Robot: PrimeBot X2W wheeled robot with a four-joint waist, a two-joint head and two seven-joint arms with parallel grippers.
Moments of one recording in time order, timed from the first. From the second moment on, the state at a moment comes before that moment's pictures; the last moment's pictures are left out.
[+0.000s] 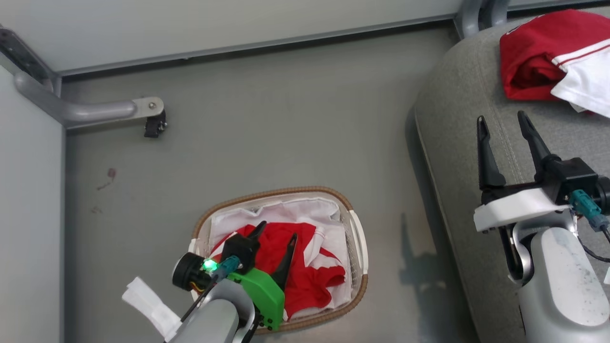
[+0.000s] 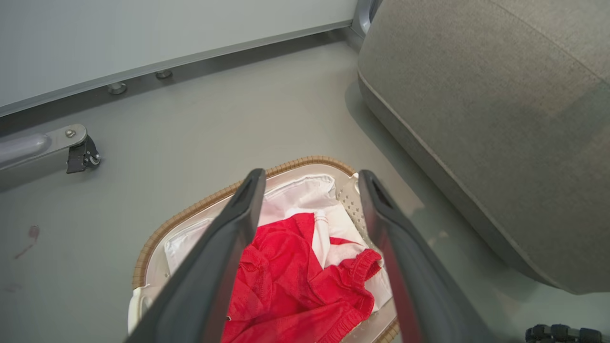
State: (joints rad) left arm -0.39 0.05 -0.59 0.74 -0.33 -0.13 -0.26; right arm -0.36 -0.05 -0.08 0.24 0.04 0.13 -0.26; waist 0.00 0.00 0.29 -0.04
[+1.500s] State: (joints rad) left arm -0.84 0.05 -1.05 1.25 -0.50 -0.10 -0.26; right arm -0.54 -0.05 -0.03 -0.08 0.16 0.13 -0.26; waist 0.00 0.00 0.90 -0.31
